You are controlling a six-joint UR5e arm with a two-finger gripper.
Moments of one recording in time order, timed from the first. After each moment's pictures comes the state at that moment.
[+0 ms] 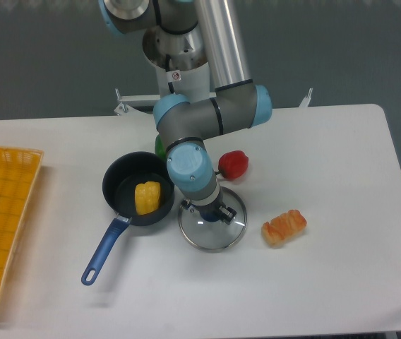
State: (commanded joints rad) arm 2.36 -2.03 -1.74 -1.00 1.76 0.98
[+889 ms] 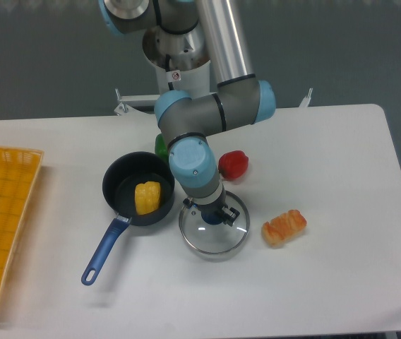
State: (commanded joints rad) arm 2.39 -1.99 -1.69 -1.01 1.68 0.99
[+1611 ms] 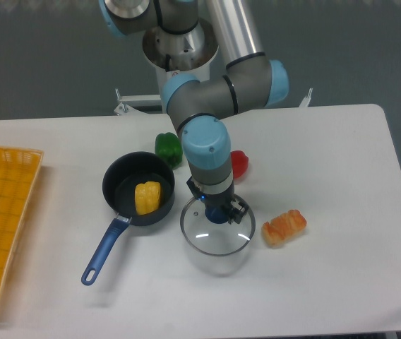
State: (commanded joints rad) arm 2.42 -1.94 -1.67 -1.06 1.67 1.00
